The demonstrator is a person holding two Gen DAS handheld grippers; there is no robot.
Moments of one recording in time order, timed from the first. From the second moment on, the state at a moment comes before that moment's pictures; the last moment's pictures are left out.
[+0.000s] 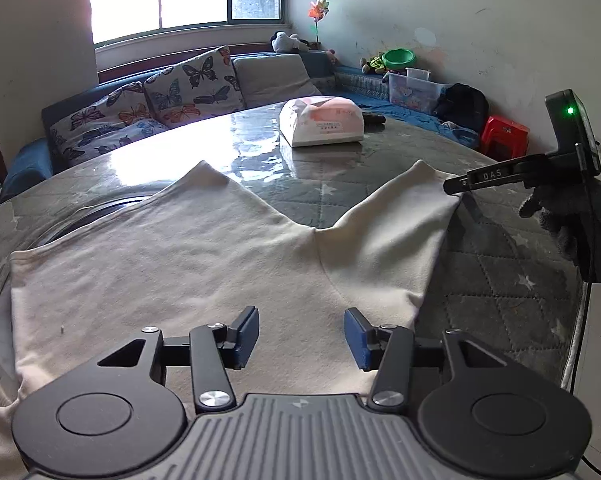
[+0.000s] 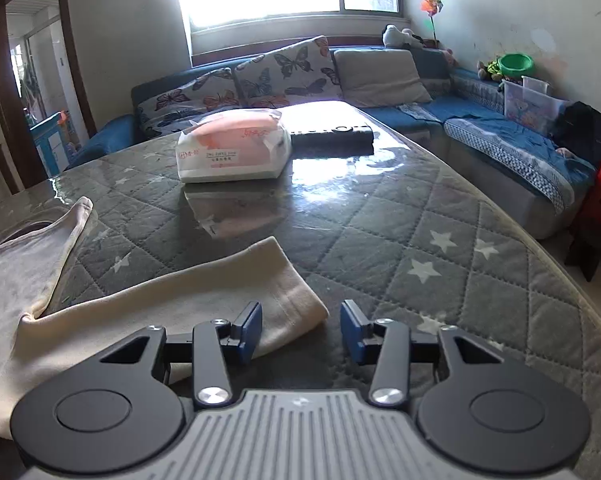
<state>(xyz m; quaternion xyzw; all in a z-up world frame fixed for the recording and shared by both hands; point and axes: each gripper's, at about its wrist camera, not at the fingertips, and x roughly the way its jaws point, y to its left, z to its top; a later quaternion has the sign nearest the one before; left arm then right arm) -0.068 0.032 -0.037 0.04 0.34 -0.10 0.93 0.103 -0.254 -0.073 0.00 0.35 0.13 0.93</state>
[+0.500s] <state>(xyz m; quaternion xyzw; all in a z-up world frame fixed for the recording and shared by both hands) -0.057 0.020 -0.049 0.04 0.36 -0.11 0.93 0.088 -0.257 -0.008 0.07 0.31 0.19 0.93</state>
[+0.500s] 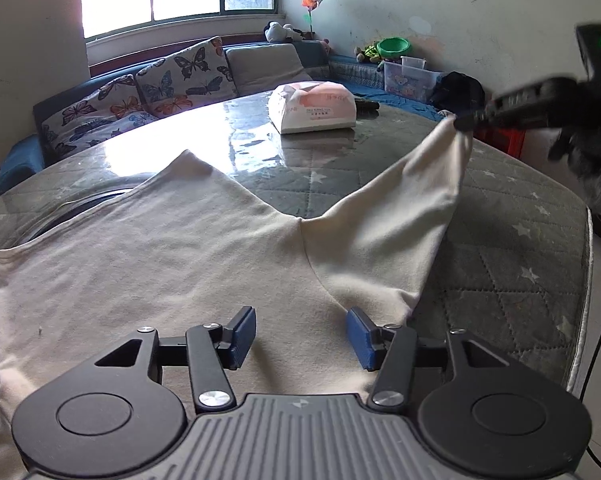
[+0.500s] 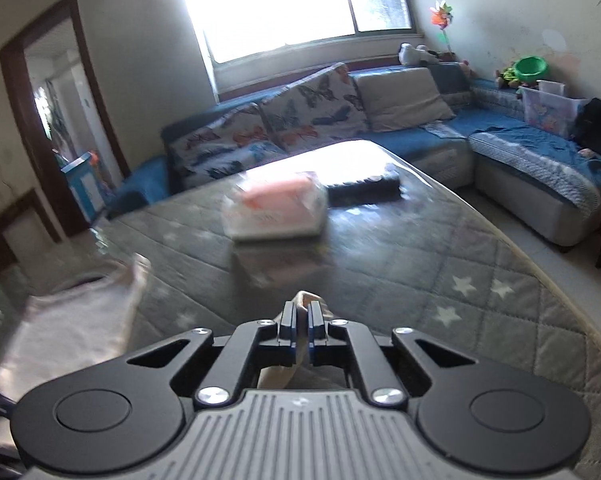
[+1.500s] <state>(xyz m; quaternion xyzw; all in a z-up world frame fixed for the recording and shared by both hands) -0.151 0.141 -0.032 -0.05 0.31 0.02 0.95 -0.012 -0.001 0.000 -0.01 0.37 0.52 0.77</state>
